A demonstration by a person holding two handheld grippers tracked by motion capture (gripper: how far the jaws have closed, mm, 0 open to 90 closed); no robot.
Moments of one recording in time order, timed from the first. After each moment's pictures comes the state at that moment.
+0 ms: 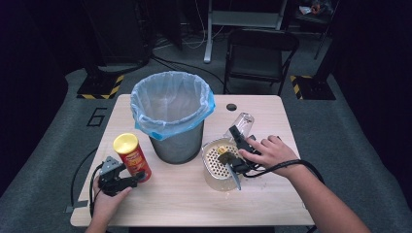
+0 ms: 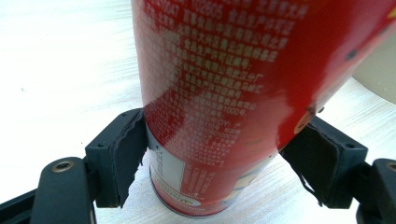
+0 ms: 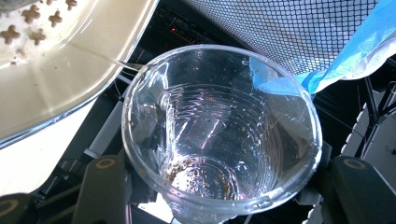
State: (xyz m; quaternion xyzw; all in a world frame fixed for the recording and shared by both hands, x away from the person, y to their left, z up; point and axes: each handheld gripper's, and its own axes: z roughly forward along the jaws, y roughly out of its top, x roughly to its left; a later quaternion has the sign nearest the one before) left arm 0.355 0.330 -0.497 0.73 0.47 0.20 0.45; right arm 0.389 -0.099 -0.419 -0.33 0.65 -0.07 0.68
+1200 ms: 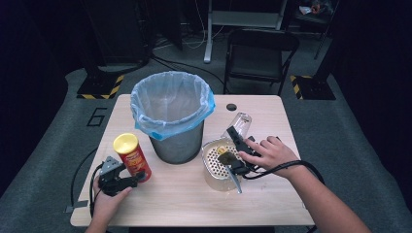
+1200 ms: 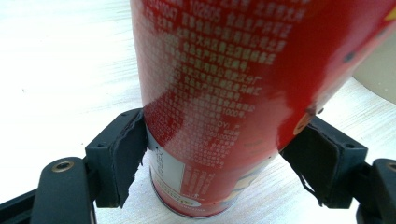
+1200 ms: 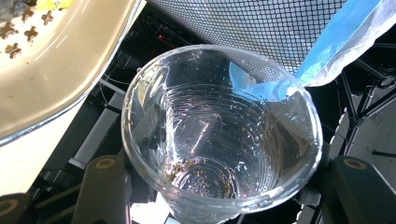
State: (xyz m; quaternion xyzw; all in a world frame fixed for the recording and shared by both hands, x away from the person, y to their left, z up) left arm 0.355 0.330 -0.496 0.73 0.47 0.21 0.45; right arm 0.381 -0.097 -0.414 -0.34 0.63 -0.05 0.70
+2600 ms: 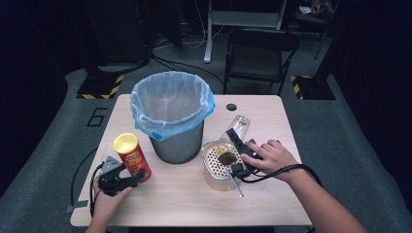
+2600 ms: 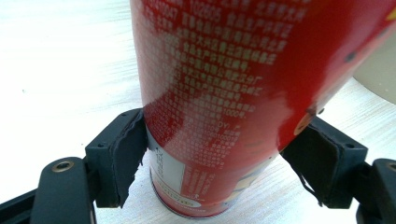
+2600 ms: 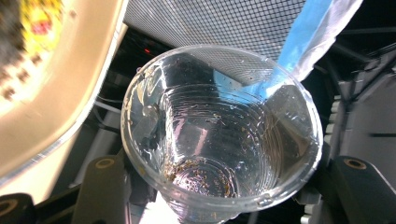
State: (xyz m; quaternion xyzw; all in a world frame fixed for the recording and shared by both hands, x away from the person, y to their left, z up) left arm 0.355 0.330 -0.497 0.73 0.47 0.21 0.45; right arm 0.372 -0.099 -0.417 -0.28 0.65 0.04 0.71
